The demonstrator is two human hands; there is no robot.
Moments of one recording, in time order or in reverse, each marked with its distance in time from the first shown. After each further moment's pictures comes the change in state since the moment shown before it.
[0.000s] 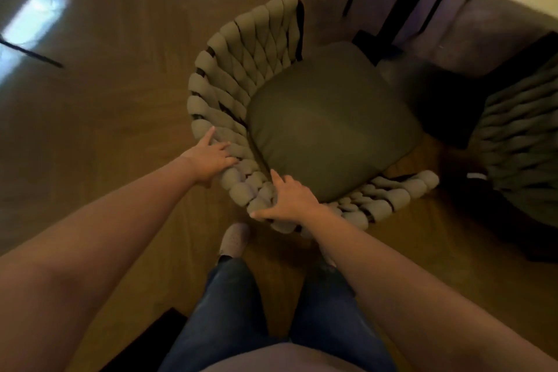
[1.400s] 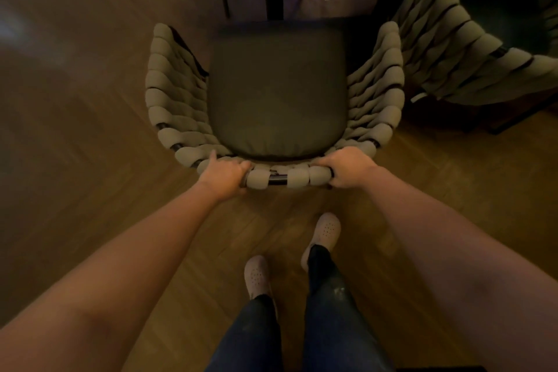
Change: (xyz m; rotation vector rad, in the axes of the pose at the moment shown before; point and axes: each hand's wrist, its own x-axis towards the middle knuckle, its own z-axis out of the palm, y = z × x) left_hand 0.112 0.006 -0.088 -0.088 0.318 0.182; right_hand -0.026 0.142 -0.043 -0.133 0.375 0.173
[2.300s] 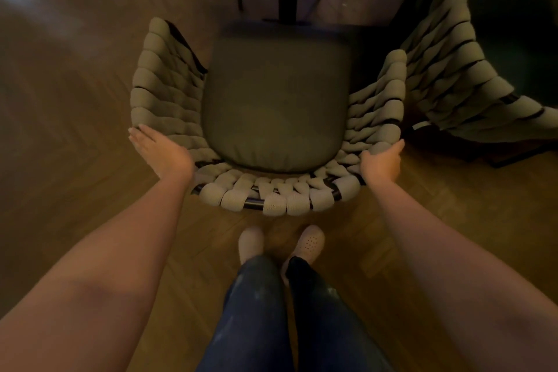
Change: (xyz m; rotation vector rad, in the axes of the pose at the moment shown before) left_hand 0.042 -0.039 -0.023 -0.819 0.485 -1.128; right_hand 0.018 0.079 -0.019 1.035 0.593 1.097
